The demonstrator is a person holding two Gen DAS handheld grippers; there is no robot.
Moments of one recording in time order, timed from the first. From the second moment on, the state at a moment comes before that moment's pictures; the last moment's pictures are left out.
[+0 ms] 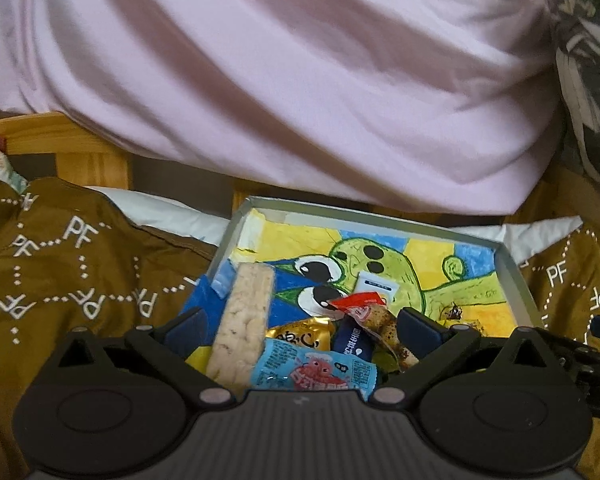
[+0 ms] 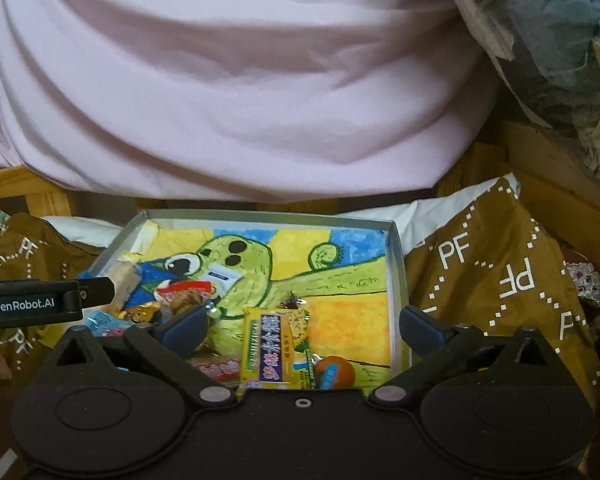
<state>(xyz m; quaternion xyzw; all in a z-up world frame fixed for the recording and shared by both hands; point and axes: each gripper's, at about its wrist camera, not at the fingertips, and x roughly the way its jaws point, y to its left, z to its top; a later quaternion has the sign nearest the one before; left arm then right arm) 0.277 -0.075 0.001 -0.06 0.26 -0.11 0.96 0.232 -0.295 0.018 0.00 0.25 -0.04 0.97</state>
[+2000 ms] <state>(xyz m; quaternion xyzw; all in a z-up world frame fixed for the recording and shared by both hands) 0.106 0.012 -0.009 -0.01 0.25 -0.01 0.97 0.054 -0.244 0.020 0.08 0.19 -0.06 0.98</state>
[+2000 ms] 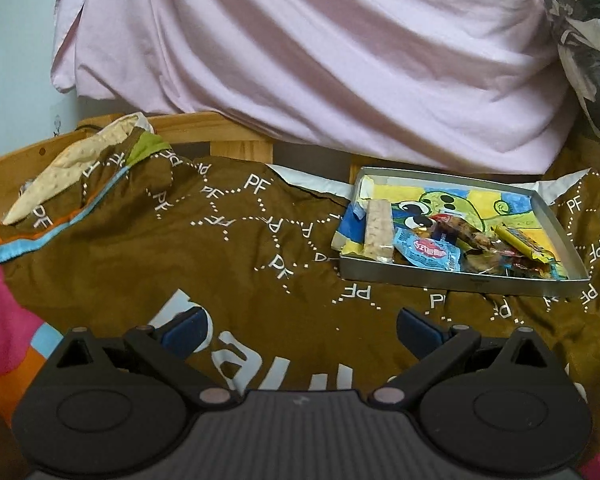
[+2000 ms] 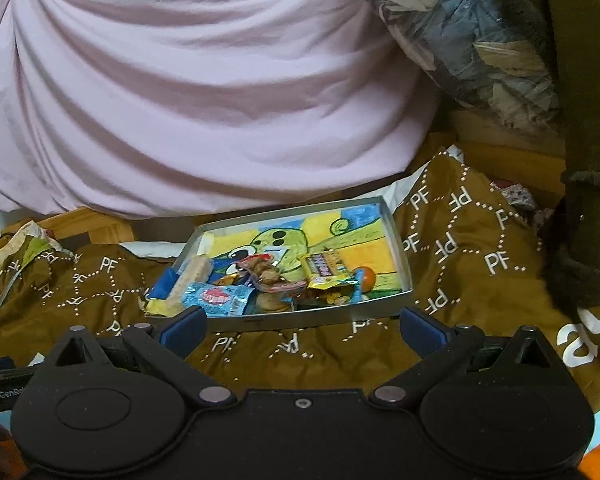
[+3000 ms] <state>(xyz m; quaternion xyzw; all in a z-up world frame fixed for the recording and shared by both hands) 0.090 -0.003 -0.022 0.02 0.22 -0.06 0.97 0.050 -0.235 -0.010 0.04 0.20 -0.03 0.98</state>
